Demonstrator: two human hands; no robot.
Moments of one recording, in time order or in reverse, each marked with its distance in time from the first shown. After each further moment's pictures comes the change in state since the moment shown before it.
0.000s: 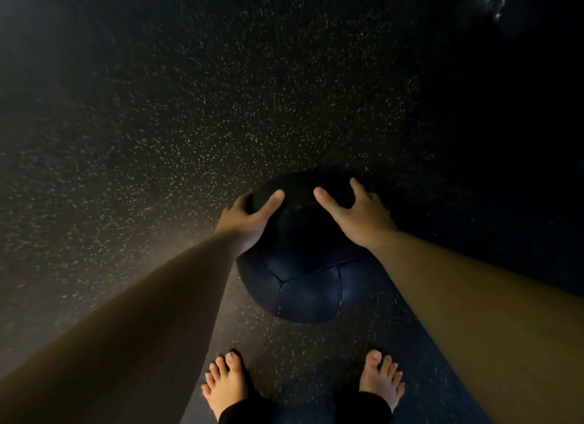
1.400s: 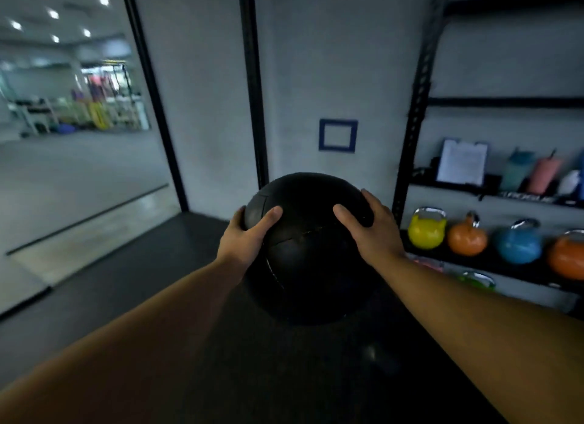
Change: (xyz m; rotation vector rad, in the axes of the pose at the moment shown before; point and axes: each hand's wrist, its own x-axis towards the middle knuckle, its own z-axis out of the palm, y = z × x) left_hand -0.573 0.569 -0.370 -0.500 0.205 1.020; right_hand -0.544 -0.321 -0.616 0.669 0.880 -0.827
